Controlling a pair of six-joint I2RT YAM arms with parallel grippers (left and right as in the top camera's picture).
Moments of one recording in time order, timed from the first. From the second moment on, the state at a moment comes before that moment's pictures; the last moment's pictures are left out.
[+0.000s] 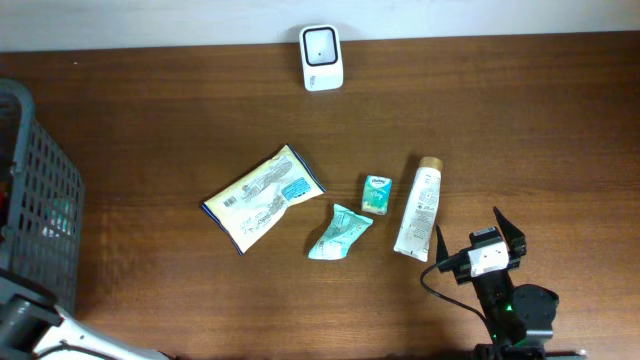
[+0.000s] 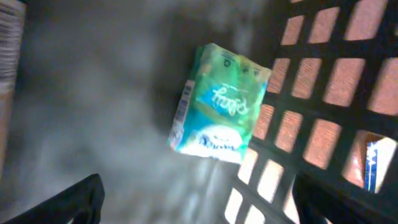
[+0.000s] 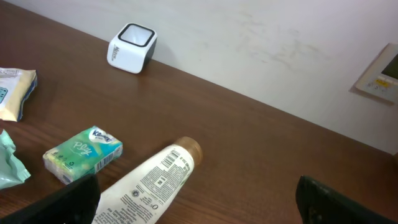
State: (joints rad) left arm 0.99 2.19 1.91 -1.29 0.43 0.58; right arm -0.07 0.08 0.01 -0.06 -0.23 -0.34
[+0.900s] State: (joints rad) left arm 0.98 2.22 2.61 -1.64 0.44 0.20; right arm -0.07 0.08 0.01 -0.05 -0.23 -0.34
